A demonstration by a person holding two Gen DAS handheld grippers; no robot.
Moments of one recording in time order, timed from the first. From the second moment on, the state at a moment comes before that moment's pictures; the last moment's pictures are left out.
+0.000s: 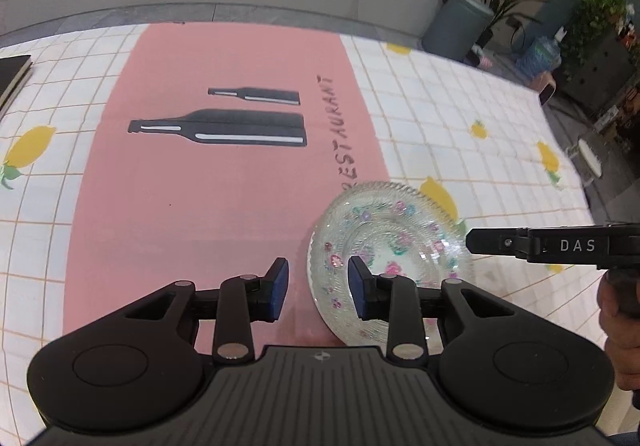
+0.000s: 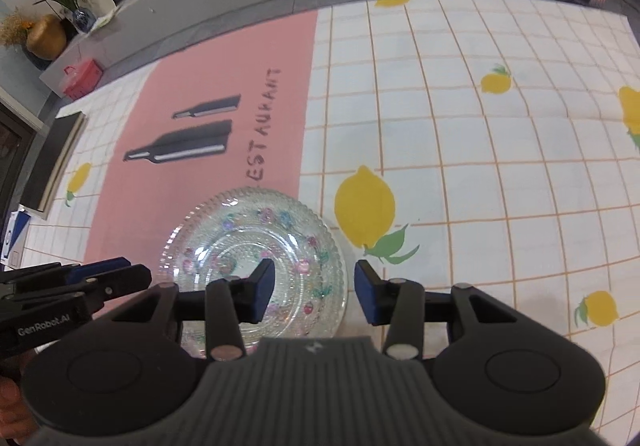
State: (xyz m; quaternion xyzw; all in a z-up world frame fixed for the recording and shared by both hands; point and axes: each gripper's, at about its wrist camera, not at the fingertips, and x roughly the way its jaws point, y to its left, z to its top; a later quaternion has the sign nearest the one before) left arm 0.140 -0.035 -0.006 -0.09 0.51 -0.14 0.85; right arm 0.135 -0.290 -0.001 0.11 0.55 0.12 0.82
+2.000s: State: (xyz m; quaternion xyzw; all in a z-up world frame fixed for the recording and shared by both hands) left arm 0.026 -0.067 -0.025 -0.06 0.54 -0.21 0.81; right arm 0.002 -0.267 -0.023 0.15 0.57 0.10 0.80
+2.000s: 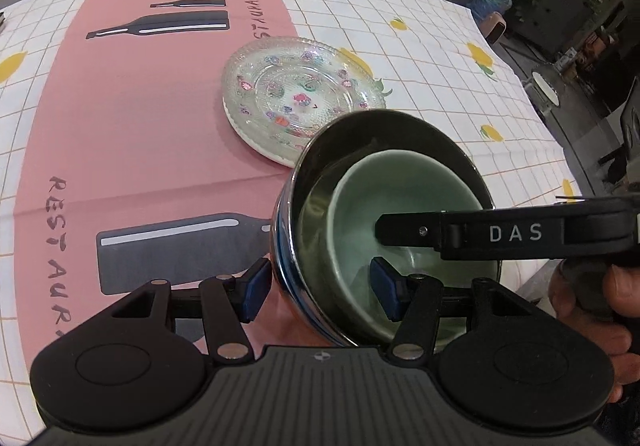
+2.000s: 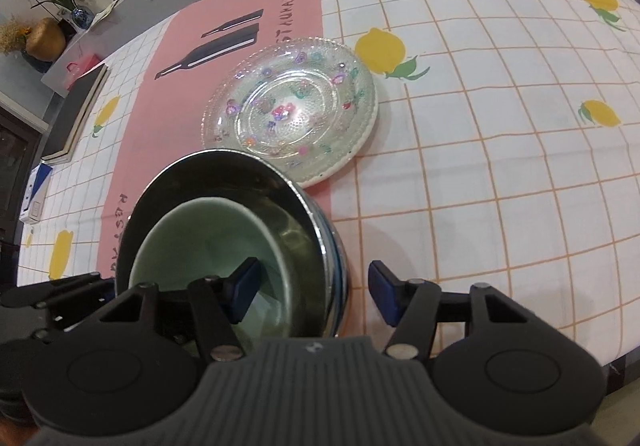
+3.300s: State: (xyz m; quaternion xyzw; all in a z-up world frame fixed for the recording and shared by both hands) left arm 0.036 -0.048 0.000 -0.12 0.51 -0.18 0.83; right arm 0.002 -0.284 0.003 0.24 0.55 0.09 0.80
